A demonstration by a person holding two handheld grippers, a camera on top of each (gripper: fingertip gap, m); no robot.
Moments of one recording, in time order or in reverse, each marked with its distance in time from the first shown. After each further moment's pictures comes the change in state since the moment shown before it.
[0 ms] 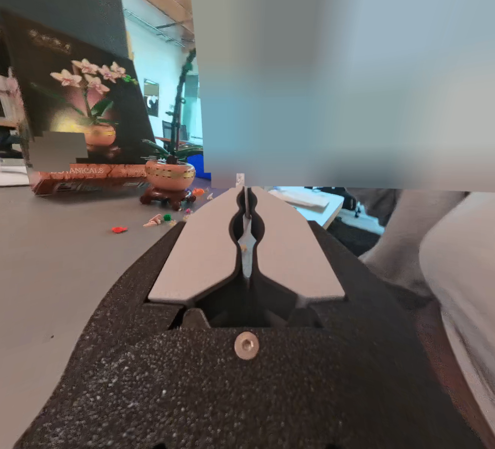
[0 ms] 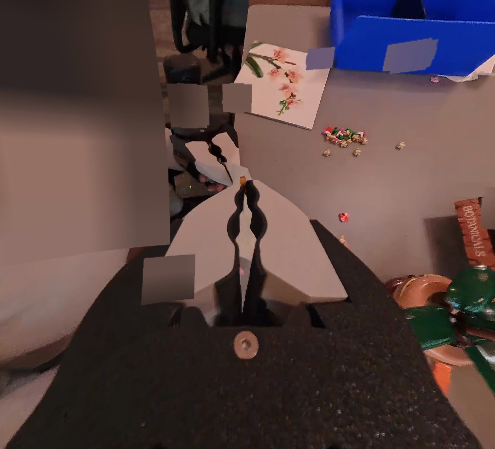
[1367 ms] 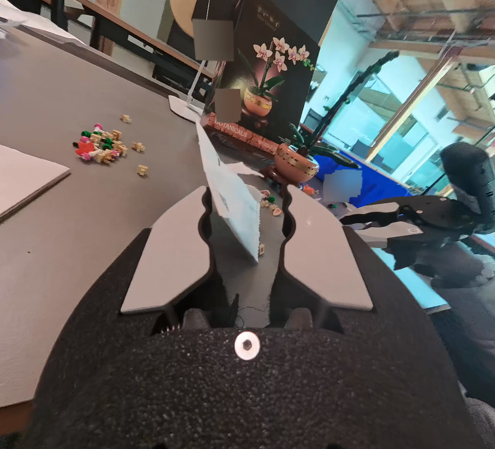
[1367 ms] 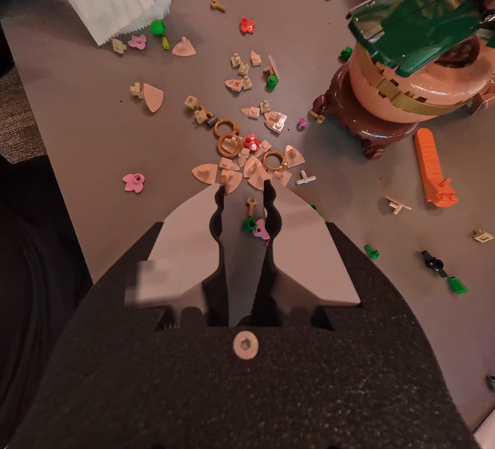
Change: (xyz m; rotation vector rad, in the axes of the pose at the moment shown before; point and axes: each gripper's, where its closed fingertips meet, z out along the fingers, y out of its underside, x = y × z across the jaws) left arm -0.083 0.009 -0.026 -0.039 -0.680 -0.211; right arm 0.061 0.199 0.004 -0.177 0.495 0.243
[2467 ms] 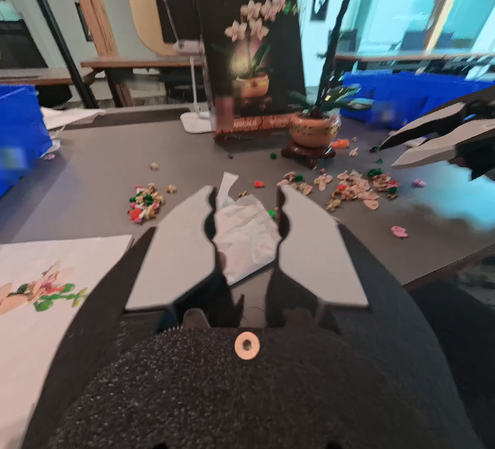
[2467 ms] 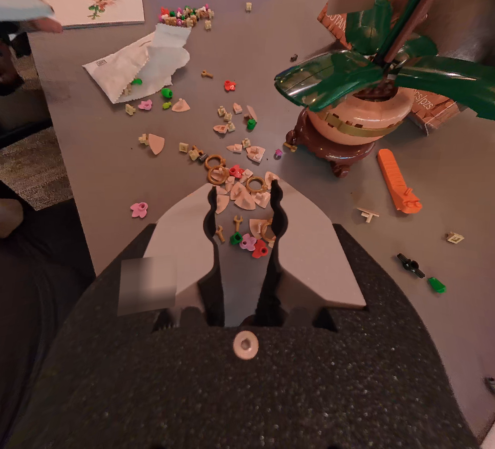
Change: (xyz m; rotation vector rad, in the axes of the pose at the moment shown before) left arm 0.003 -0.016 -0.008 -0.150 -0.038 0.503; right arm 0.016 -0.023 -0.020 0.180 0.004 0.084
